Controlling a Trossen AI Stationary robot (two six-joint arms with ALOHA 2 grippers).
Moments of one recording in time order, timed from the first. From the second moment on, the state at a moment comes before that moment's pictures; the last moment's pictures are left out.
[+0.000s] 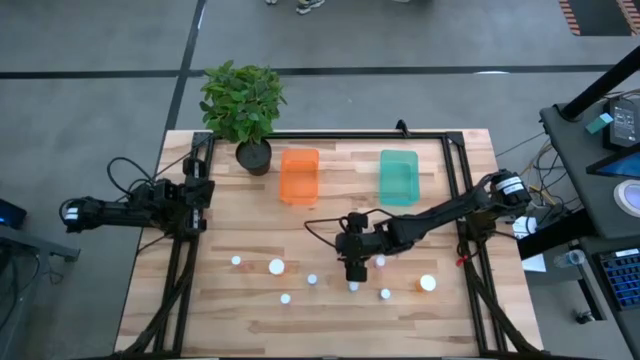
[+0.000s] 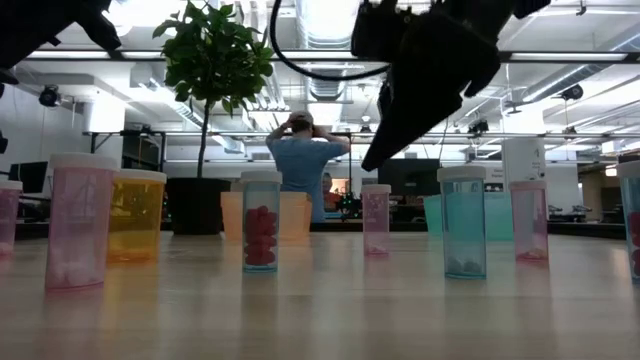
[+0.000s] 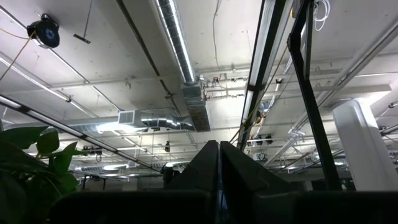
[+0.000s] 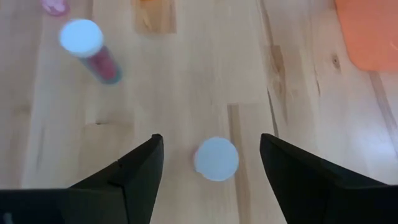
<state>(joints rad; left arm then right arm) 0.00 0.25 0.03 0.96 -0.07 0.12 0.26 1.75 1.12 -0.34 0.21 0.22</state>
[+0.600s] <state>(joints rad) 0.00 0.25 0.03 0.96 -0.07 0.15 0.25 1.75 0.98 -0.13 0.21 0.23</state>
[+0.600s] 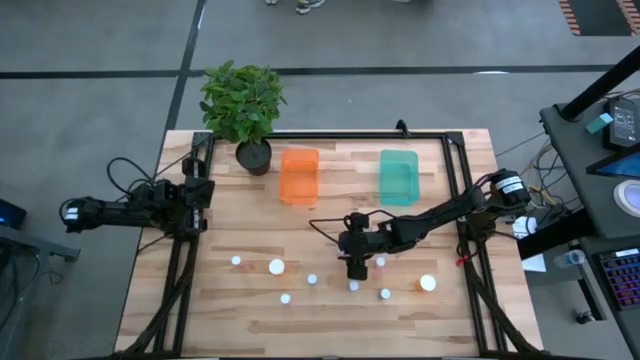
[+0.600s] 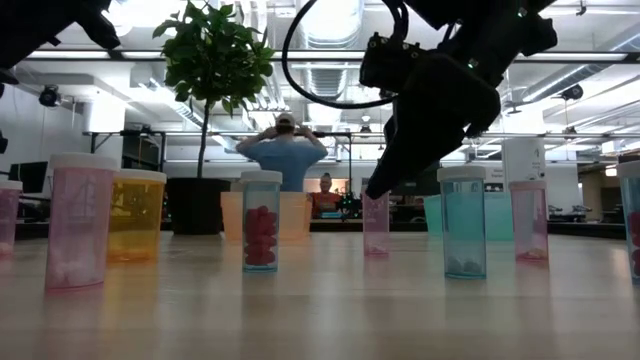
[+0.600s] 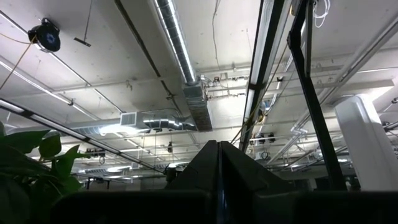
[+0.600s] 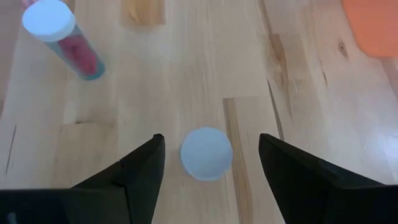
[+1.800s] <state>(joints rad) 0.00 0.25 0.03 0.96 -0.07 0.15 0.24 1.75 0.93 -0.07 0.20 0.26</state>
